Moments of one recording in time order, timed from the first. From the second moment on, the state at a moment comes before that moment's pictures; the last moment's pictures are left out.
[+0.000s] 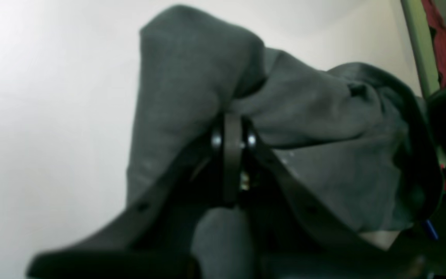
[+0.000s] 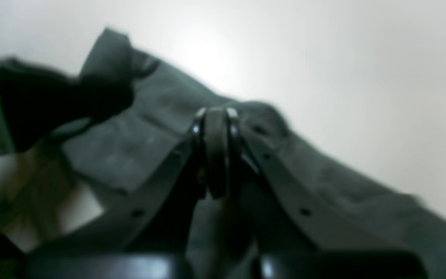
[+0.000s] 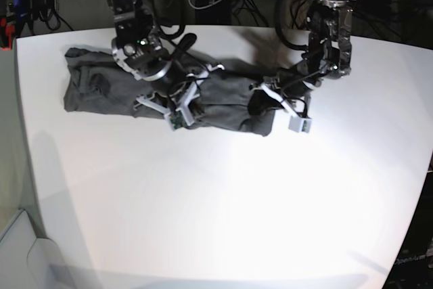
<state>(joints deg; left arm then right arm) 2.7 -4.6 -4.8 71.8 -33.5 -25.1 35.6 -12.0 -3.4 -8.5 100.9 -0.9 18.7 -37.1</state>
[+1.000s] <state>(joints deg) 2.9 -4.6 -4.8 72.1 -33.6 -24.9 36.0 -16.5 -1.9 13.1 101.8 -0.9 10.1 -36.8</state>
